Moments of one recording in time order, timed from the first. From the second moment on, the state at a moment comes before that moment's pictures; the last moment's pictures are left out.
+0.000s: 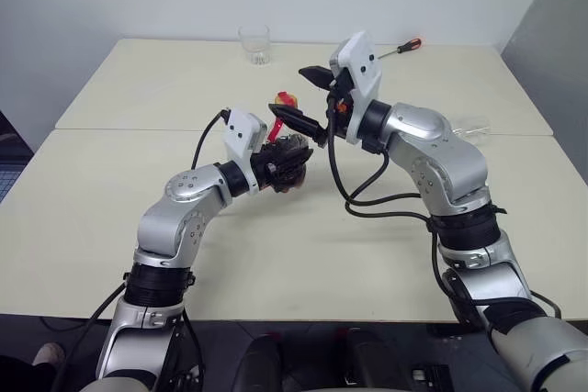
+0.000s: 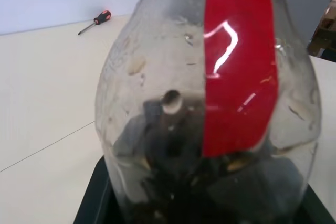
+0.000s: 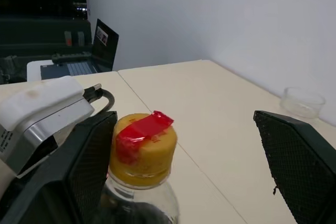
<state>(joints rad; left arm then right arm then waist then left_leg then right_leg) -0.53 0.42 -0.02 -0.12 -0.44 0.56 -0.67 -0.91 -0.24 0.17 -0.06 0.34 0.60 0.57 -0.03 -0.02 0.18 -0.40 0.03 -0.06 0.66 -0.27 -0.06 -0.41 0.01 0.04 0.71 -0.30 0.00</state>
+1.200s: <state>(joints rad) -0.53 0.42 -0.03 -0.12 -0.44 0.56 -0.67 -0.79 -0.39 0.09 -0.19 0.39 0.72 0.59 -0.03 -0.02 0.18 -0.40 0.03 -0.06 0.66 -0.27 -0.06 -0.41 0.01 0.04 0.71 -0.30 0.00</state>
